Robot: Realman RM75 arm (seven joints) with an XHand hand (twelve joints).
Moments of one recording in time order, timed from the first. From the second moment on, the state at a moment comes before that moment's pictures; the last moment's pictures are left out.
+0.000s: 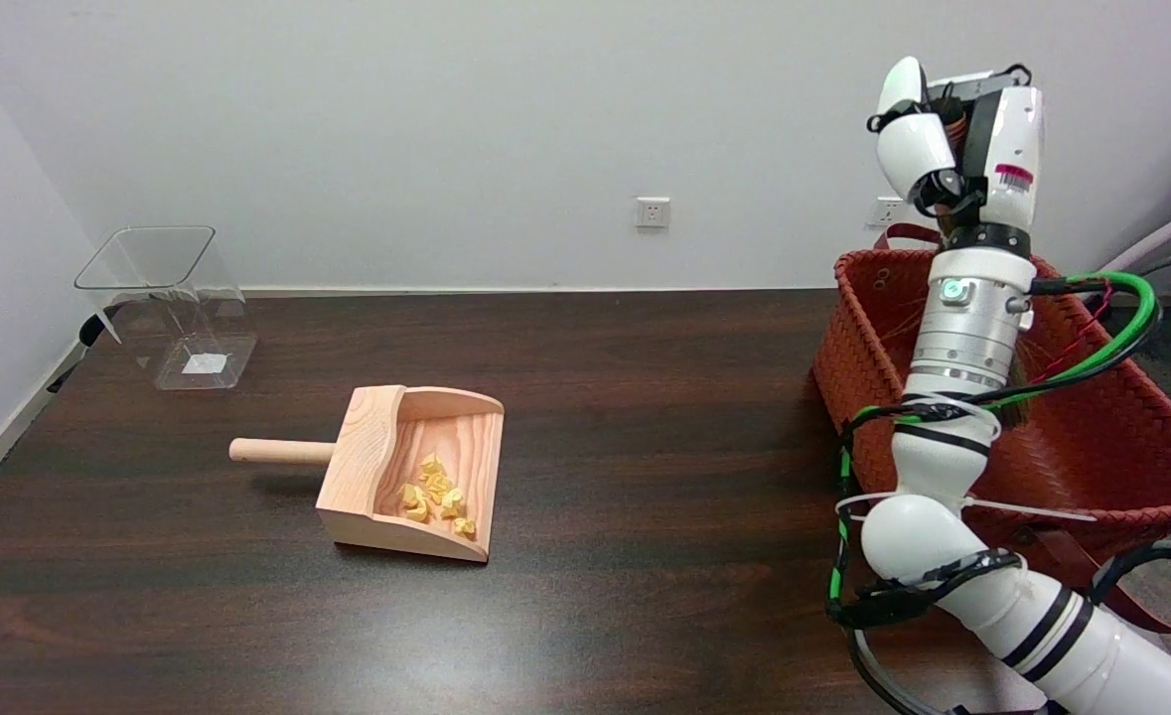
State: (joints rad) arm 0.05 -1.10 -1.92 1.69 1.28 1.22 -0.14
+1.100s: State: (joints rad) arm 0.06 -1.09 -2.01 1.33 1.27 1.28 0.17
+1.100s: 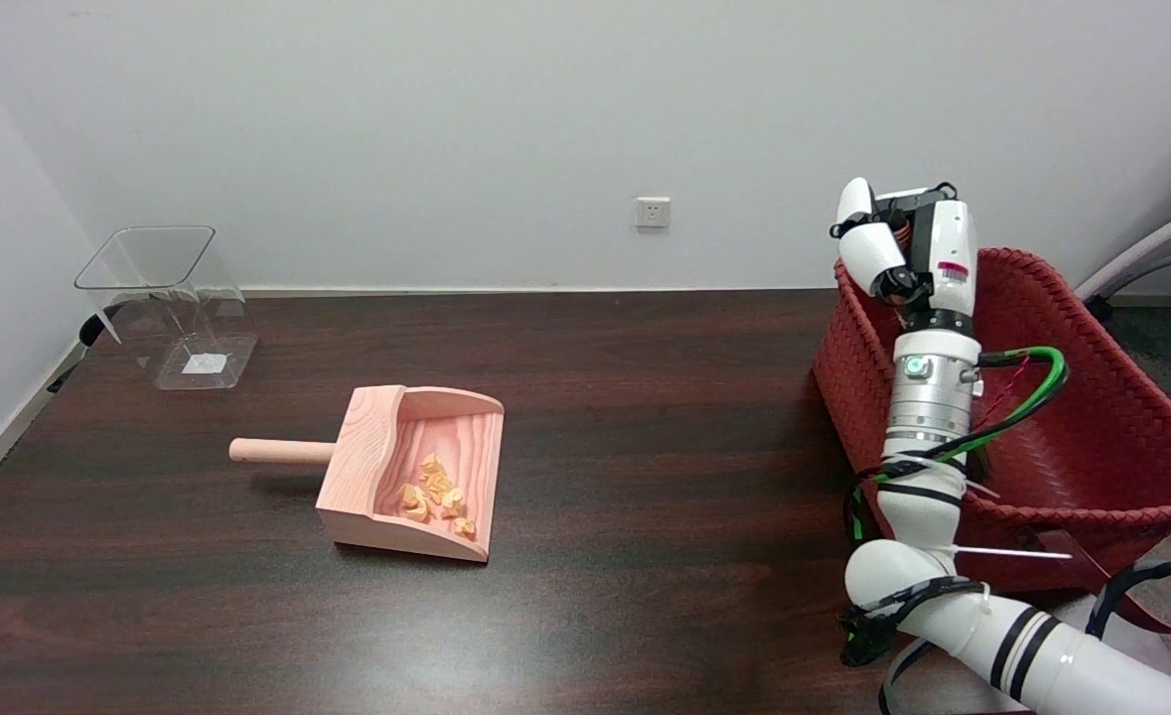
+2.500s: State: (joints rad) arm 0.08 -1.11 -2.06 1.26 1.27 1.29 0.26
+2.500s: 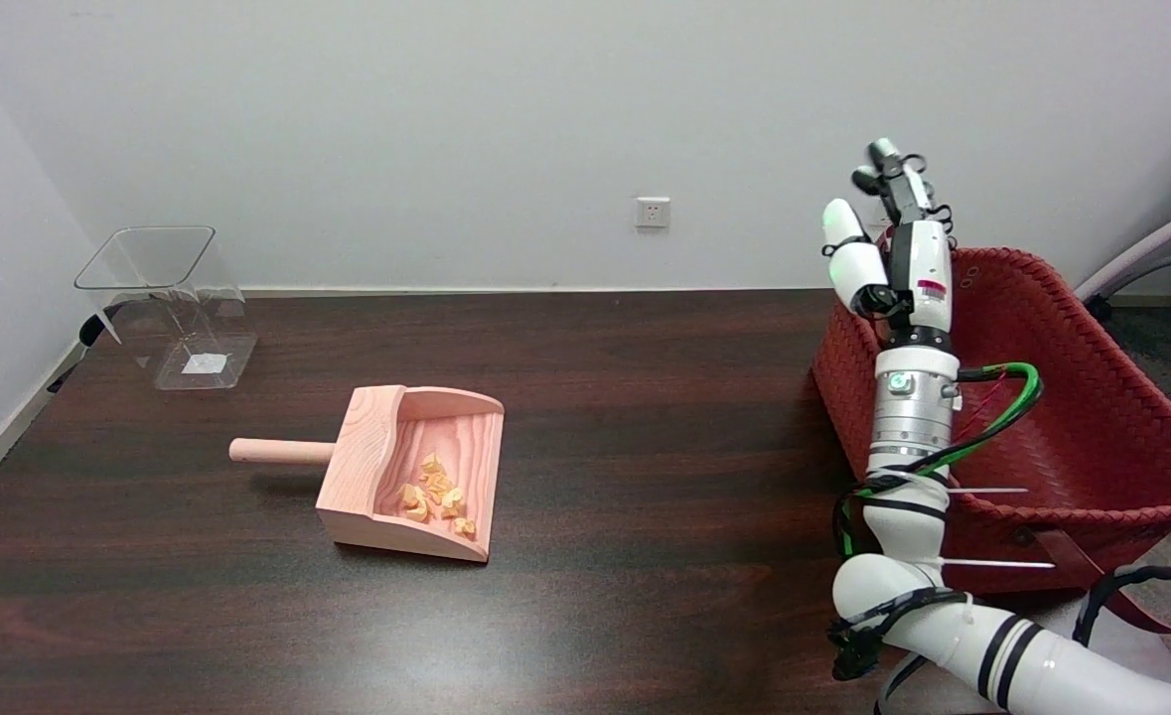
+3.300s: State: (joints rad) arm -0.02 -1.09 -2.05 1.50 1.27 1.24 0.15
